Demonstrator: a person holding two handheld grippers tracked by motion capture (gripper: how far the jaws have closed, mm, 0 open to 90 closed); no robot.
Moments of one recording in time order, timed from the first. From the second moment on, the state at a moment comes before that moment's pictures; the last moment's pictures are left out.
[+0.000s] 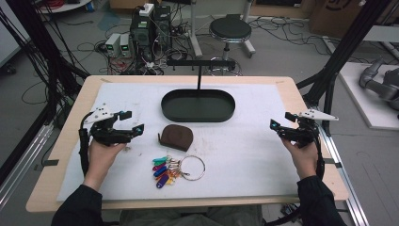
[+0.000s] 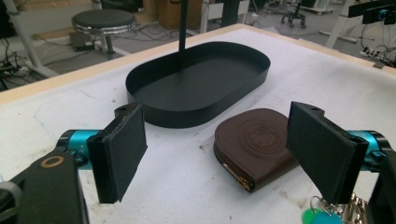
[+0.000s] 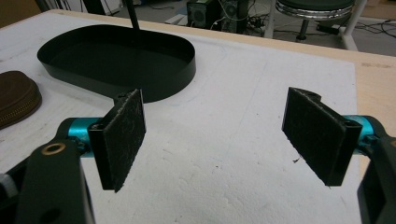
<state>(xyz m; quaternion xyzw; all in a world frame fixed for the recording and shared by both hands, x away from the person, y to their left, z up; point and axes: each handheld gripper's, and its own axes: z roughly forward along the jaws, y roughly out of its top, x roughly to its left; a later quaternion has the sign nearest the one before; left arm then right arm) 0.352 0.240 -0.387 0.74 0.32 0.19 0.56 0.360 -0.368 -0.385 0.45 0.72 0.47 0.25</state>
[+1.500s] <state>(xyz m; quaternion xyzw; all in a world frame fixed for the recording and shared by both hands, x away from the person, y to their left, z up) 0.341 0.134 -0.400 0.84 0.16 0.04 0.52 0.361 -0.367 -0.393 0.44 0.73 0.46 0.24</state>
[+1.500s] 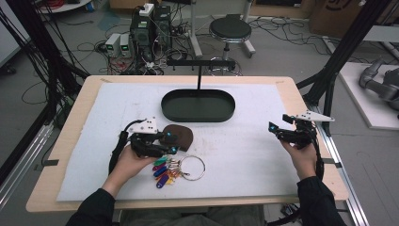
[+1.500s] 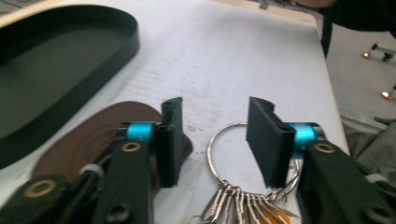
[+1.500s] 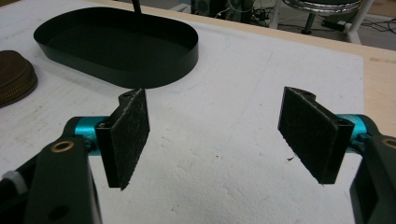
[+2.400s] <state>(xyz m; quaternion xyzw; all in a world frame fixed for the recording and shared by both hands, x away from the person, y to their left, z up) 0.342 0.072 -0.430 0.90 0.12 0.05 0.41 0.359 -0.365 -0.393 0.43 0.74 0.46 0.24</state>
